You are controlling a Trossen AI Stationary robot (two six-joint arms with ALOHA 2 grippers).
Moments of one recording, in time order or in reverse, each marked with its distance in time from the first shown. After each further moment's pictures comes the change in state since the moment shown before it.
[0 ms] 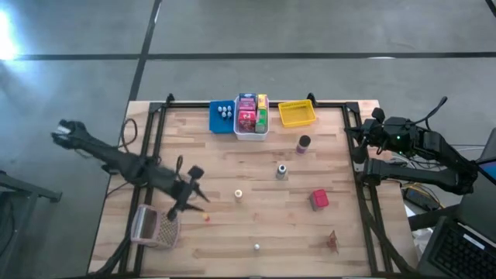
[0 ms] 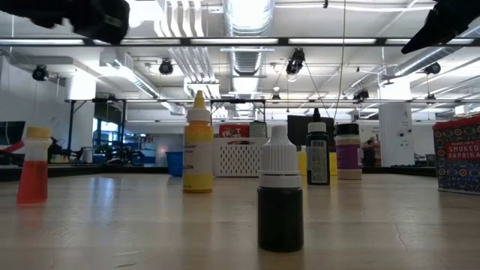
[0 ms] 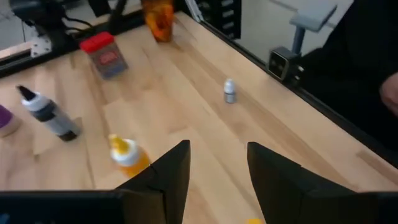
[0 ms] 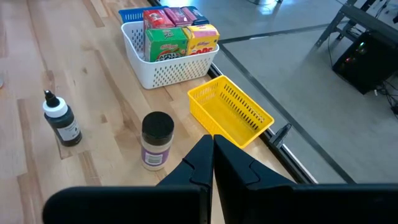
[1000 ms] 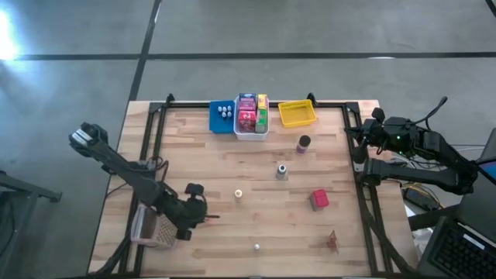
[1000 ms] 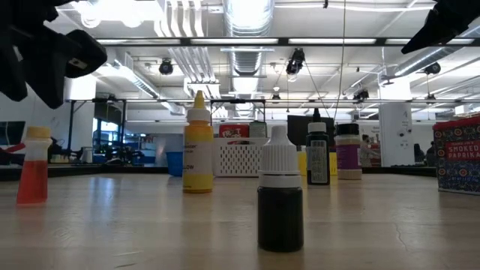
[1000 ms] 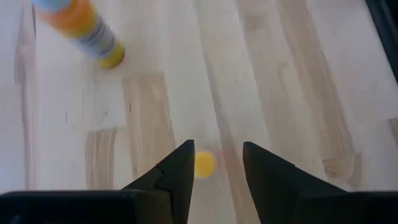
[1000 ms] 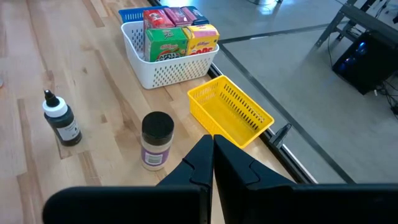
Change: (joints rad) left arm -0.234 0.433 0.242 -0.361 -0.257 -0.571; right arm 0.000 0.000 0.000 0.000 0.000 -0.001
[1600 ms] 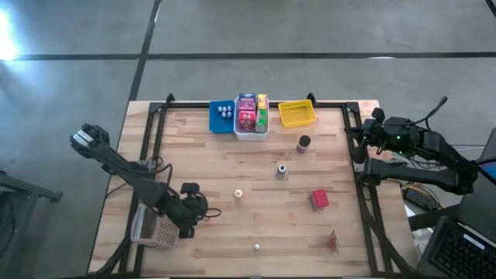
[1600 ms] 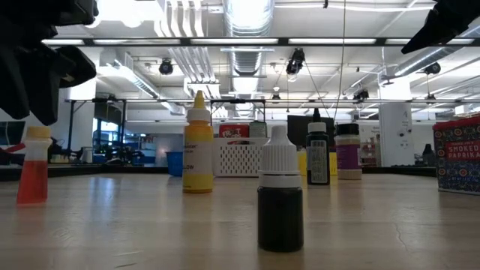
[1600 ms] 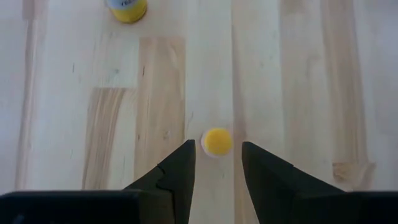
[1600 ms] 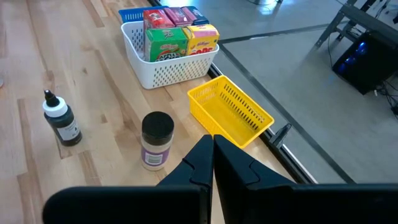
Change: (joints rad) left arm 0.003 0.028 0.002 -0.067 -0.005 -0.197; right arm 0.000 0.000 0.000 0.000 0.000 -0.001
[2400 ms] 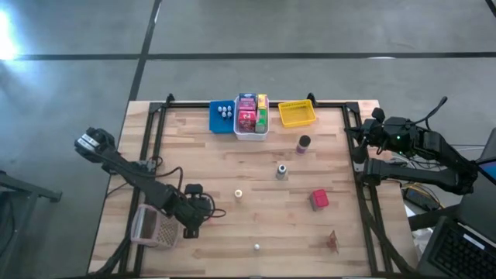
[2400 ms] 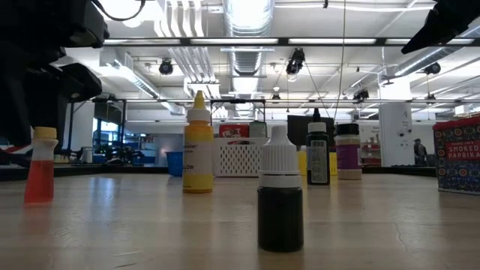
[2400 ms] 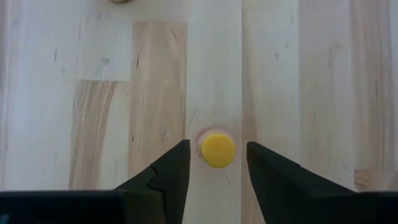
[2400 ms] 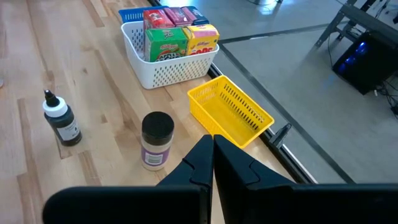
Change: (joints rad) left arm 0.037 0.087 -0.001 0.041 0.044 0.015; right arm 0.000 0.000 0.000 0.000 0.000 0.000
